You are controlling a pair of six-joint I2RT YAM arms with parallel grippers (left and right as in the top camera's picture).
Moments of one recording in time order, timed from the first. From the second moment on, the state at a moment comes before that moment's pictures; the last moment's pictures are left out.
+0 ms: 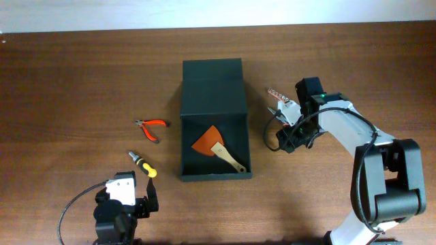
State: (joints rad) left arm 0.07 0.01 0.19 -0.76 -0.02 0.02; right arm 0.12 1.84 1.14 -0.81 -0.11 -0.39
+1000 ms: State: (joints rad) left arm 0.07 0.01 0.19 -0.76 -0.02 0.02; right arm 0.12 1.88 1.14 -0.83 -0.12 -0.32
